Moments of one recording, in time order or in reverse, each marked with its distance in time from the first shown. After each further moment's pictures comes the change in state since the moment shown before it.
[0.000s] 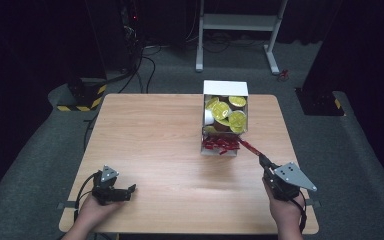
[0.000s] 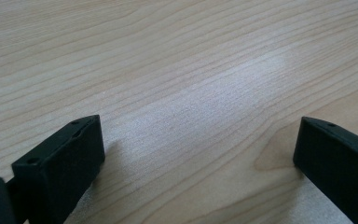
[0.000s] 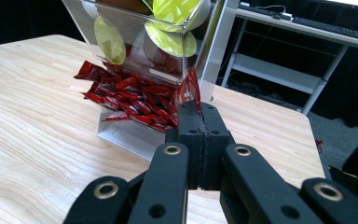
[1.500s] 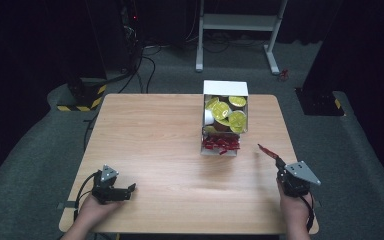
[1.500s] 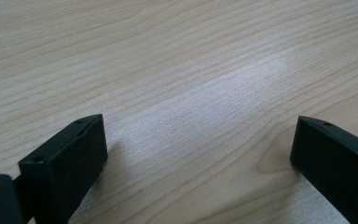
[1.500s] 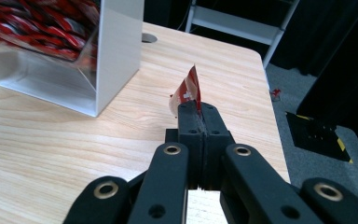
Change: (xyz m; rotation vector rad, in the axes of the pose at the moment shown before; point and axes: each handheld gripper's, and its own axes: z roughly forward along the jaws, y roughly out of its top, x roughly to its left) left arm 0.001 0.000 0.000 -0.008 0.003 -0.004; right arm -0.046 -0.053 0.023 0.166 -0.169 0.053
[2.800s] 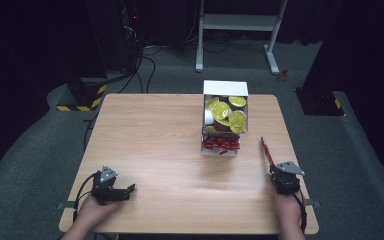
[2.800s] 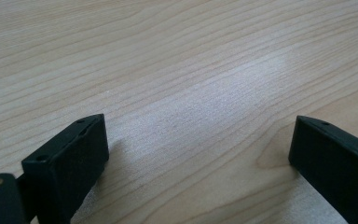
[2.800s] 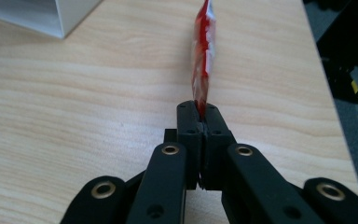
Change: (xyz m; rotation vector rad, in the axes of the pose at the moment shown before) left arm 0.000 -0.002 -0.002 -0.001 0.001 0.000; right arm 0.003 -0.032 0.044 0.257 0.003 0.028
